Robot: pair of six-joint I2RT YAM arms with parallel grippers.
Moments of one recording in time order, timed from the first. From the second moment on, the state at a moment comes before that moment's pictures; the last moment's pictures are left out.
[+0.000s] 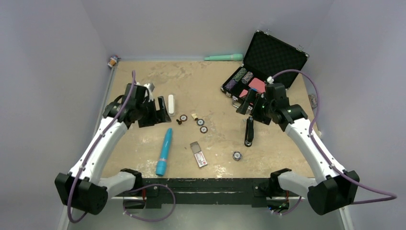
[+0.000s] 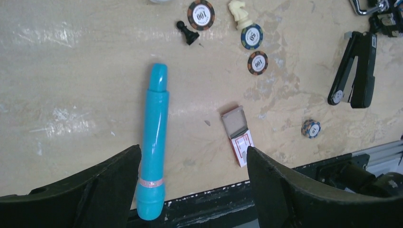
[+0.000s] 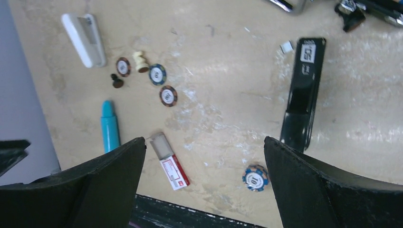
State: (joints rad) left arm -0.26 1.18 1.12 -0.92 0.17 -0.46; right arm 0.29 1.12 1.07 -0.72 -0.12 0.64
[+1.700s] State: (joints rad) left arm -0.30 0.93 1.00 -0.99 0.25 -0.58; right arm 0.29 1.42 0.89 -0.71 0.07 0.62
